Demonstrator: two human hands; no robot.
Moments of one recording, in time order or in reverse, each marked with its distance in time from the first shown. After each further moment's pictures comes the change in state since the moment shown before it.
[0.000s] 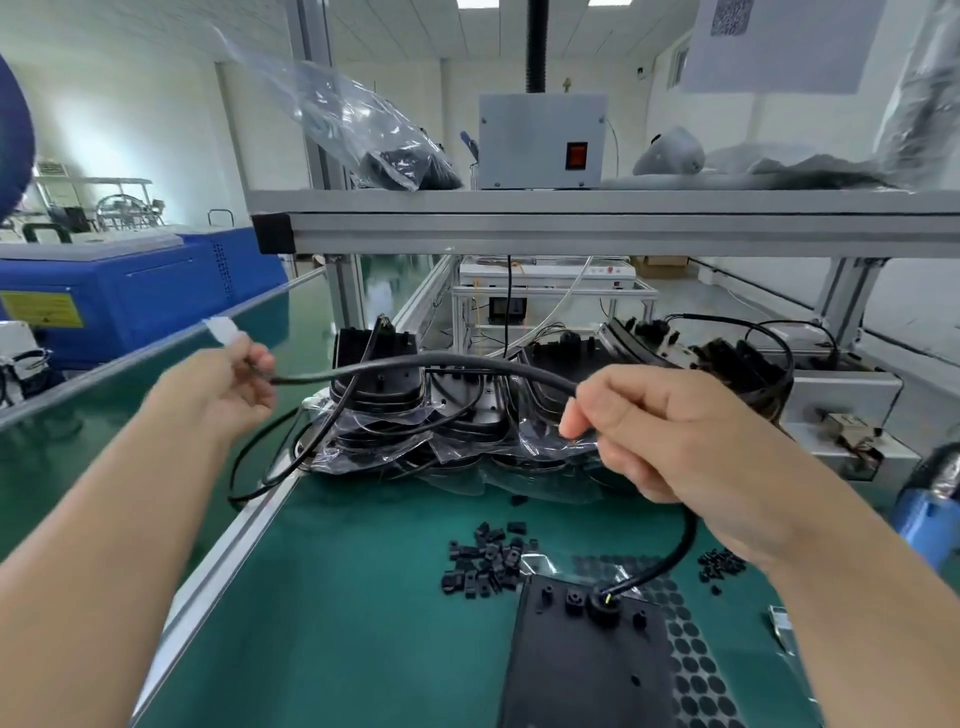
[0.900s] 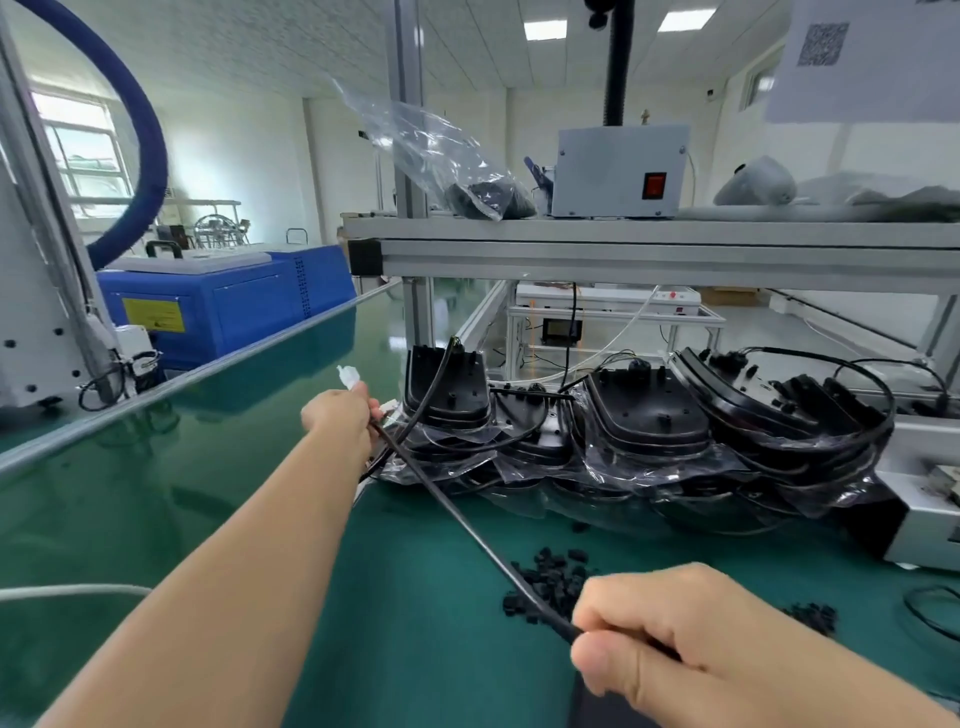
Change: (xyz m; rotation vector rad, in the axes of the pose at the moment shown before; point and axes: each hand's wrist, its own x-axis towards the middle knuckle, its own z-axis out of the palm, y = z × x) left_hand 0.042 -0.039 0.008 0.071 0.325 -0.023; right_hand -0.028 0.009 0.043 -0.286 -0.420 -0.122
